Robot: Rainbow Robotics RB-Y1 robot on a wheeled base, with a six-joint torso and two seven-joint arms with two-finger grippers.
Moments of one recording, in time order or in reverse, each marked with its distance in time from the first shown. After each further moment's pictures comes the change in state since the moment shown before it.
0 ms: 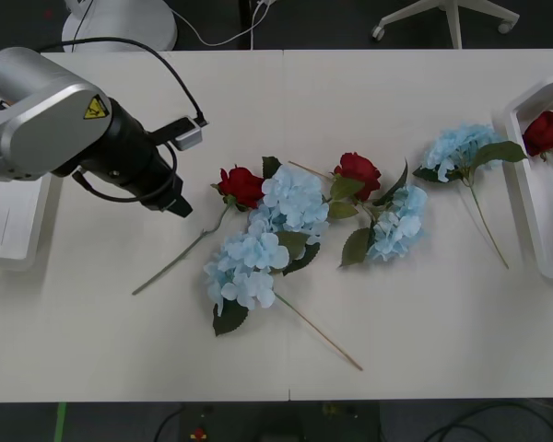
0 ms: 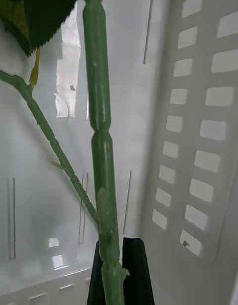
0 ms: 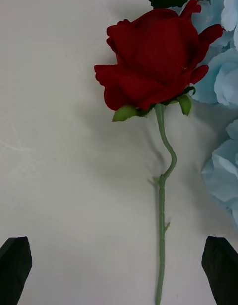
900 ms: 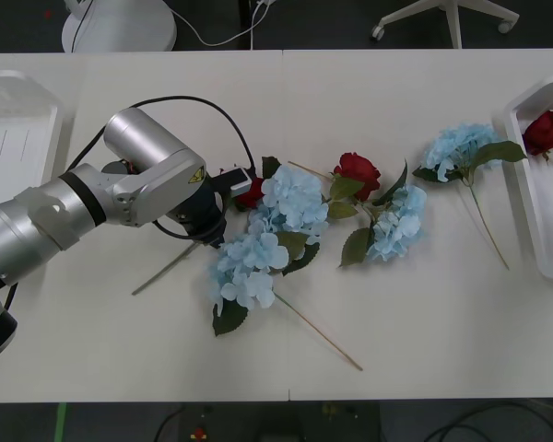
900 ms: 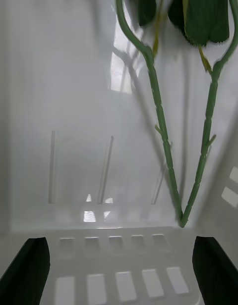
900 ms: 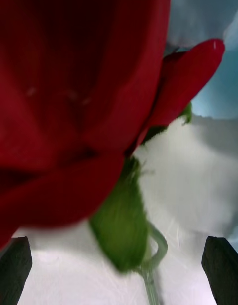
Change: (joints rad) right arm -0.025 0.003 -0.125 -0.090 -0.176 0.334 0.165; left arm 0.000 -0.309 -0.092 0.255 -0.345 0.045 -0.049
